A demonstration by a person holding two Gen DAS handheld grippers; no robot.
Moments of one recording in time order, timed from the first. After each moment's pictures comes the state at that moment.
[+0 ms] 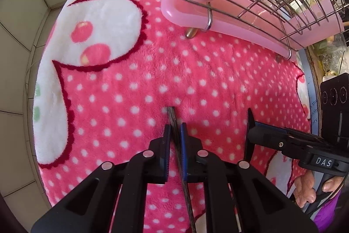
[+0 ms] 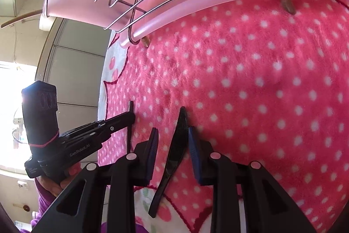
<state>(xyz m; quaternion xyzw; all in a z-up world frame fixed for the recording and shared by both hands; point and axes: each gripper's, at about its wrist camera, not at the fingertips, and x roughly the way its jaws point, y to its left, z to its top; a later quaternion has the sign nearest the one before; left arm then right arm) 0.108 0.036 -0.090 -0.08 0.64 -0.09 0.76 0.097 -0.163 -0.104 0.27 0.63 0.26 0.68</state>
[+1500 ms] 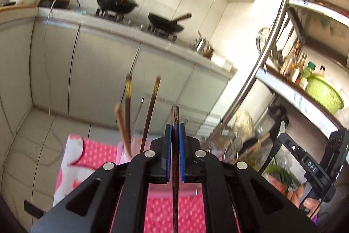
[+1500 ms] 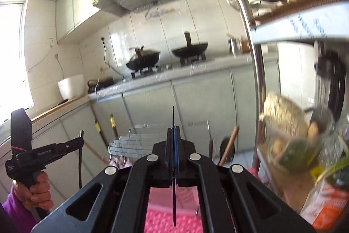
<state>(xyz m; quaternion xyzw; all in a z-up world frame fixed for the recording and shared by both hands) 0.096 0.046 0.148 -0.18 0.22 -0.15 0.95 0.051 -0.263 0.163 0.12 0.15 0.14 0.97</state>
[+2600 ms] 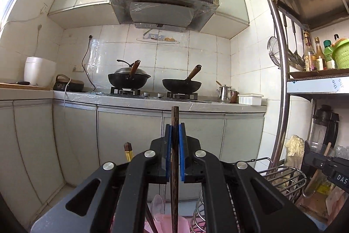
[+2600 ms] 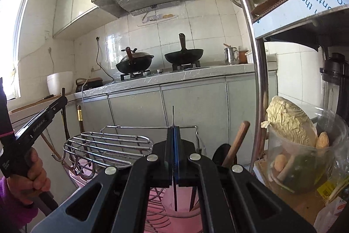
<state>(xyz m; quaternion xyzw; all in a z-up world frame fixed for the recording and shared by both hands) 0.134 -0.008 0.121 -0.03 0.00 -0.03 1.00 0.117 -0.257 0.103 0.09 0.12 0.11 0.98</state>
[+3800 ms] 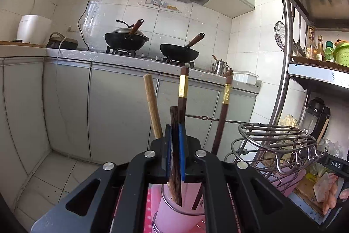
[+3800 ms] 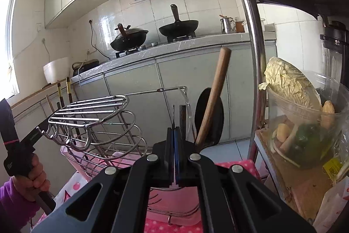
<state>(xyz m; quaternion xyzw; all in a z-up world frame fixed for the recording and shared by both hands) 0.151 0.046 0.064 -0.09 0.10 -0.08 0.99 0.134 -0.270 0.067 0.11 0.21 0.13 0.96</state>
